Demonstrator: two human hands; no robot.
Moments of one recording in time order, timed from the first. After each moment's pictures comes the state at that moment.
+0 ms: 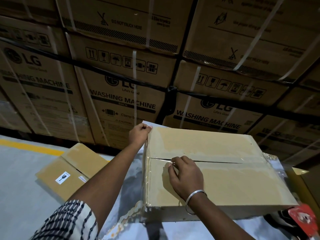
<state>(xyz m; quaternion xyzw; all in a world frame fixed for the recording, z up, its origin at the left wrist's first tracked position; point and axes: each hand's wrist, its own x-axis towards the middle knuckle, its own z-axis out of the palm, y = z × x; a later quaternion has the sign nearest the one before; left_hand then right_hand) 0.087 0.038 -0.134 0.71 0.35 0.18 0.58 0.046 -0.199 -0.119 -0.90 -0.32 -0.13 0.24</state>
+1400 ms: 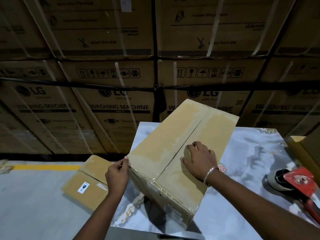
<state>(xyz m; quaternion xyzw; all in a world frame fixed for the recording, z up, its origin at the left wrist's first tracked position) -0.085 -0.058 -0.133 0.73 0.41 0.28 0.47 0.072 -0.298 -0.100 -0.96 -0.25 0.03 0.11</state>
